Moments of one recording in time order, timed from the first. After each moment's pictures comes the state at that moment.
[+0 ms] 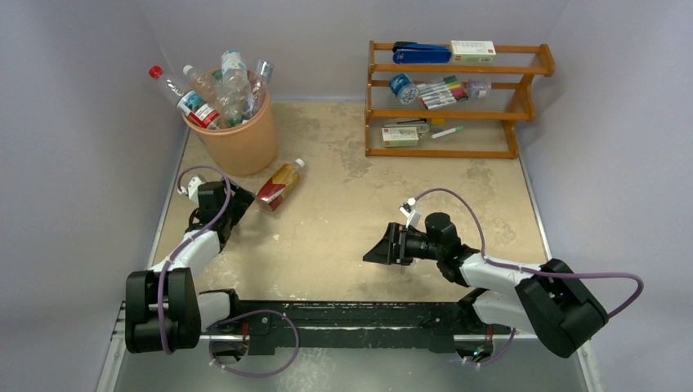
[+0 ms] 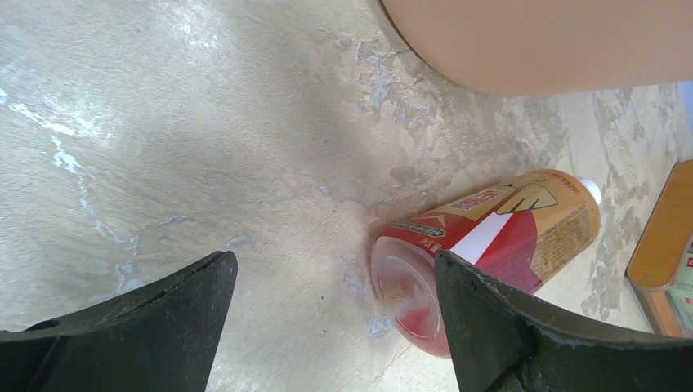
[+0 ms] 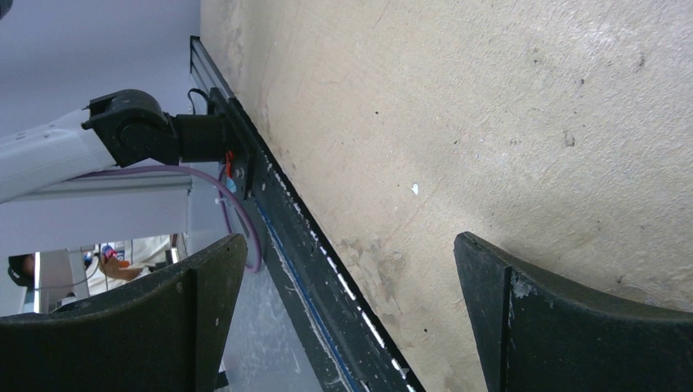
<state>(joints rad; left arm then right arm) 0.08 1.16 0.43 0.05 -0.10 -0.83 0.57 1.17 0.19 0.47 -0.61 0.84</state>
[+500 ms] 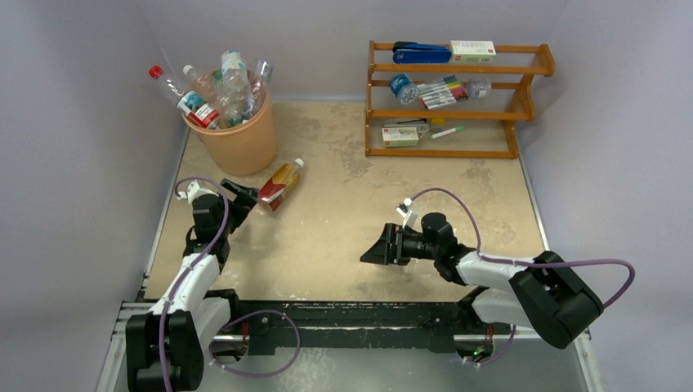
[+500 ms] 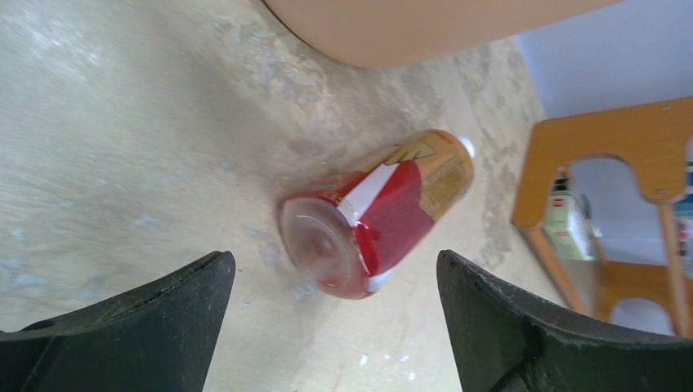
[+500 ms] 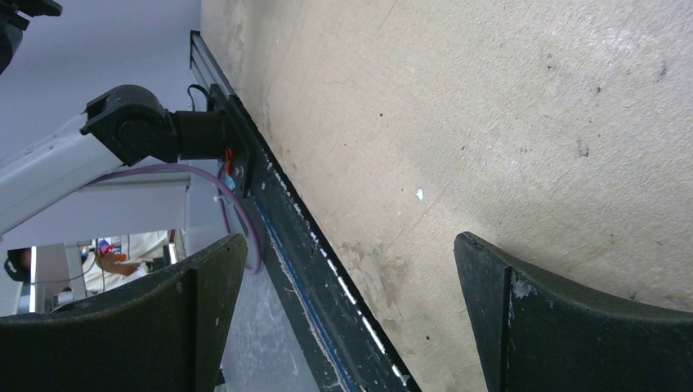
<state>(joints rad) 0.08 0.94 0.31 0.17 0.04 -0.87 0.59 1.22 0.20 0.52 -0.60 0.85</state>
